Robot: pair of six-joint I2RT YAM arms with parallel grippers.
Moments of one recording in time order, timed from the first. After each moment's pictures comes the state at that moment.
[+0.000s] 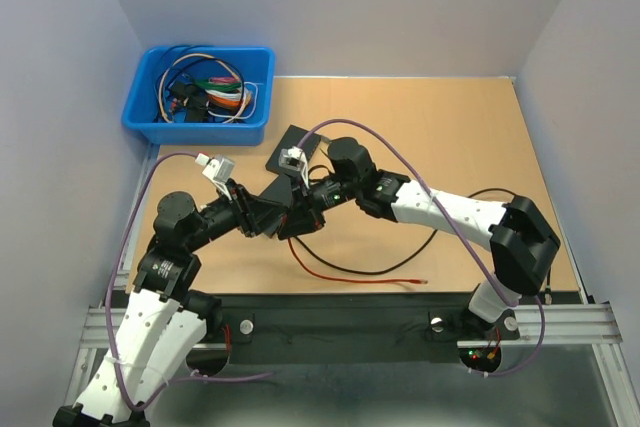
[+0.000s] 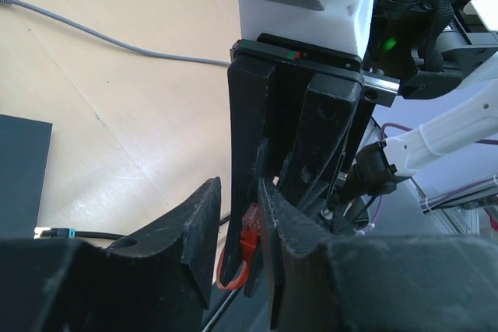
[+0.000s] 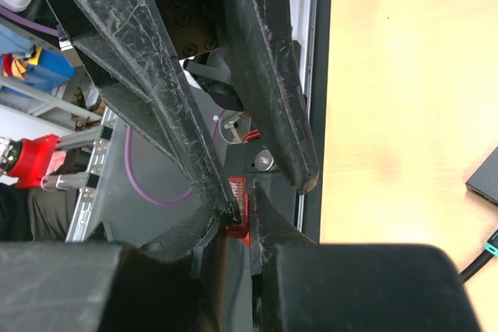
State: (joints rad) left arm -0.33 0.52 0.58 -0.20 0.62 -0.57; right arm 0.91 1.63 1.19 0.13 -0.95 0.34
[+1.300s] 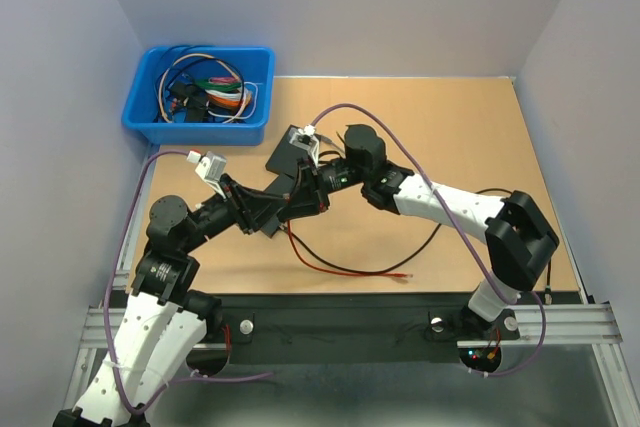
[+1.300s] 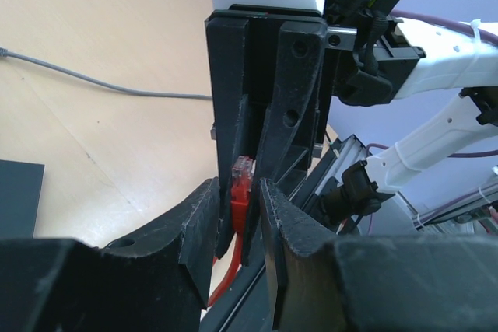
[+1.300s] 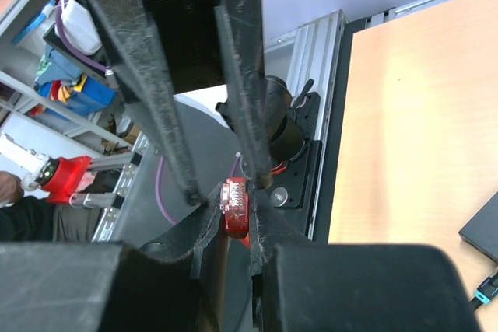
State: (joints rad) left arm -0.33 0.50 0.59 -0.09 0.62 -0.61; right arm 0.84 1.65 1.18 0.42 -1.04 0.55
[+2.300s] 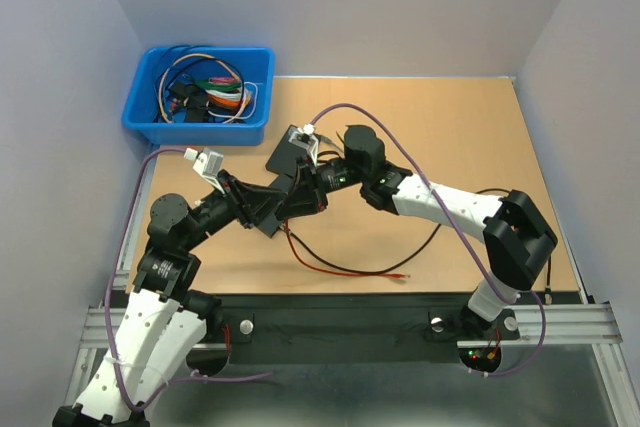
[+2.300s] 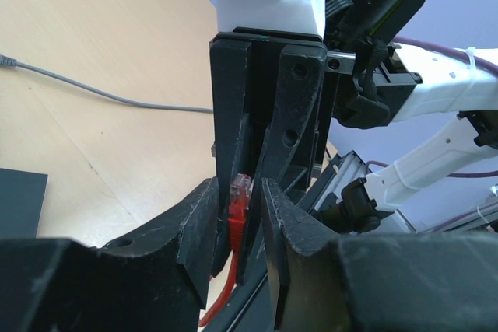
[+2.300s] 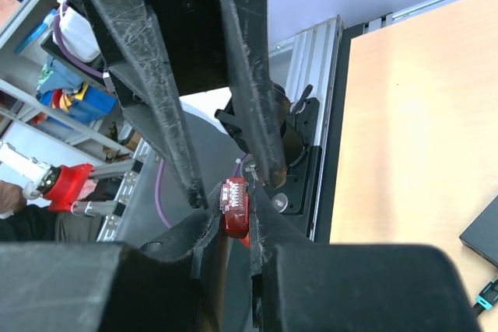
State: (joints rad) left arm -0.33 0.52 0.59 -0.04 0.58 -0.65; right arm 0.84 1.66 1.18 0.46 -1.05 0.58
